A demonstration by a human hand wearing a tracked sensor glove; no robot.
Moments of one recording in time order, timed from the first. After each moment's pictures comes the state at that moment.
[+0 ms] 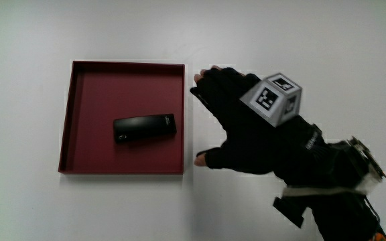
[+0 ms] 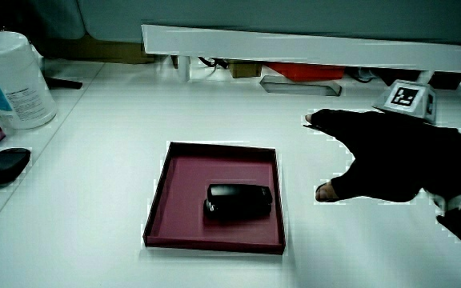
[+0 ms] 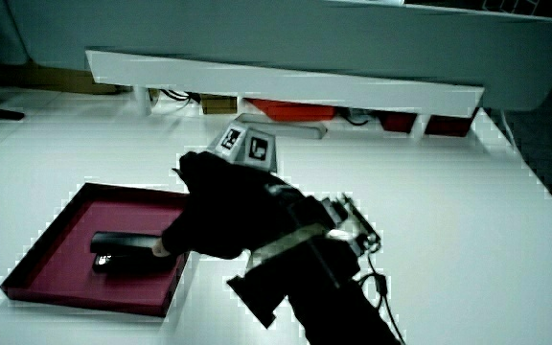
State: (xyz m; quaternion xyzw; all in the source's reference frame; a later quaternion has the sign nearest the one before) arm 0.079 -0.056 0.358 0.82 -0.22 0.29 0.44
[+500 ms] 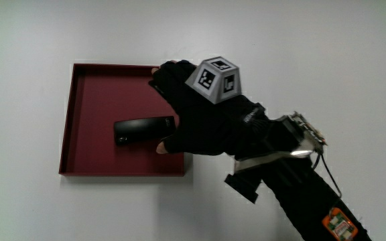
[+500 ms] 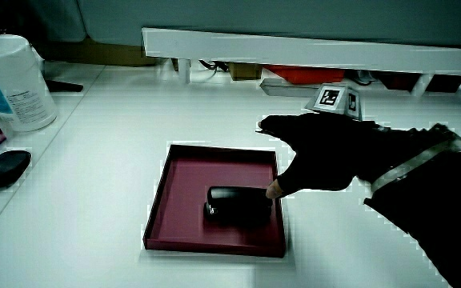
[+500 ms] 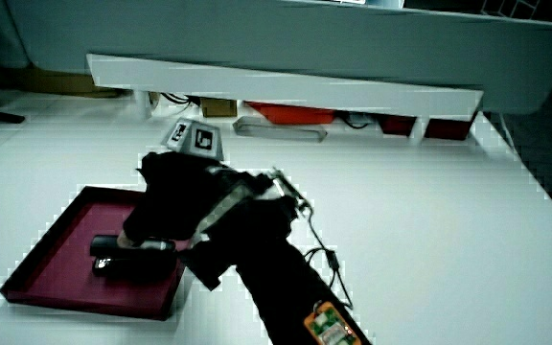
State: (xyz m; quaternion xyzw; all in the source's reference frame) arm 0.010 -0.079 0.407 0.83 -0.29 0.25 0.42
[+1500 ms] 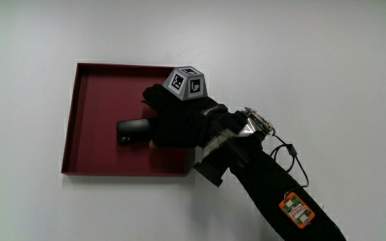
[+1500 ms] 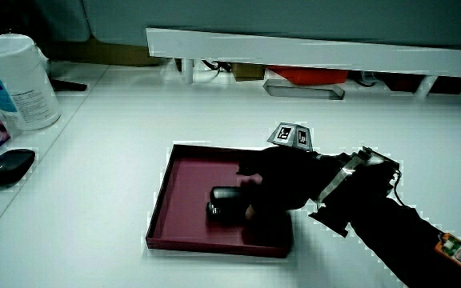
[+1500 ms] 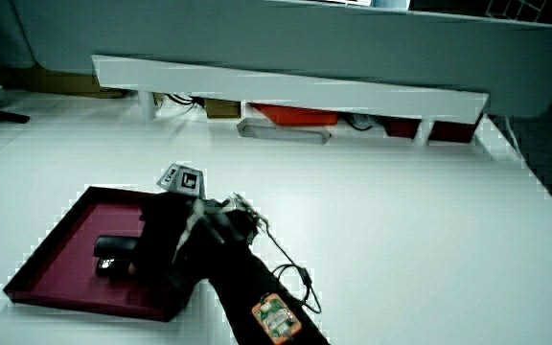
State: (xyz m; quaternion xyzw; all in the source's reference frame) arm -0.014 -0.082 0.487 0.83 -0.26 0.26 0.43
